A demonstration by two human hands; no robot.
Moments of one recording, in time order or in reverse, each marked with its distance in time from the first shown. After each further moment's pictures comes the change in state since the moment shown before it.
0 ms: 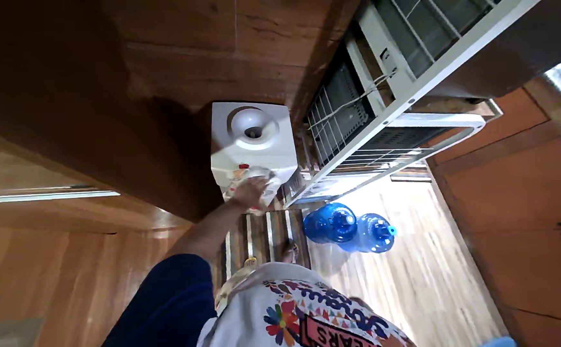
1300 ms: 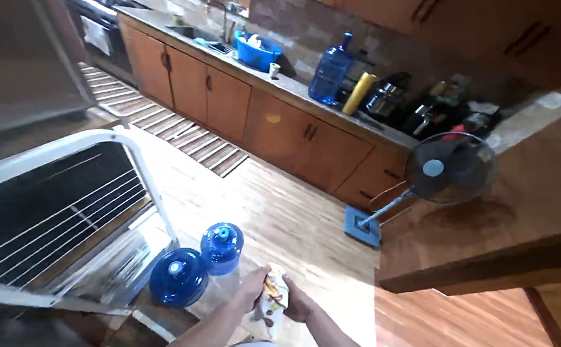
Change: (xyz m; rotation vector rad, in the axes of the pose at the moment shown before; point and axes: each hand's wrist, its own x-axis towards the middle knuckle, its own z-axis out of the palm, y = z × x) left_hand 0.114 0.678 0.183 -1.091 -0.898 -0.192; right_hand -0.071 0.143 -0.275 1.319 -0.008 -0.213
